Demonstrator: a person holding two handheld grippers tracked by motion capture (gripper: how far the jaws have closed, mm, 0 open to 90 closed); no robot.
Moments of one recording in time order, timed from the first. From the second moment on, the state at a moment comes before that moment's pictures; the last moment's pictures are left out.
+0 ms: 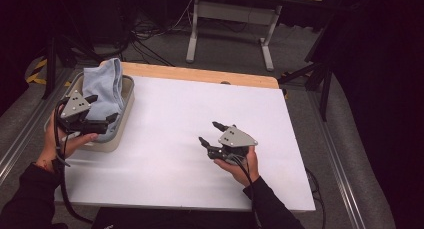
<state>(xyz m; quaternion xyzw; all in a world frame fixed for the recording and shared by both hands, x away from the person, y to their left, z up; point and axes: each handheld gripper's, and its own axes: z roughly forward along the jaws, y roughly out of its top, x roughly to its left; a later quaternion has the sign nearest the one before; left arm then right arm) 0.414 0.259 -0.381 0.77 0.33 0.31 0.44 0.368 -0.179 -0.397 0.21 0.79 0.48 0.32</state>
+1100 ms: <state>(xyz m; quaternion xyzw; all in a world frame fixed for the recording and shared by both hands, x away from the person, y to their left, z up) 0.518 0.251 -0.372 0.79 0.42 0.29 0.33 0.325 -0.268 -0.420 0.32 0.75 0.45 0.37</state>
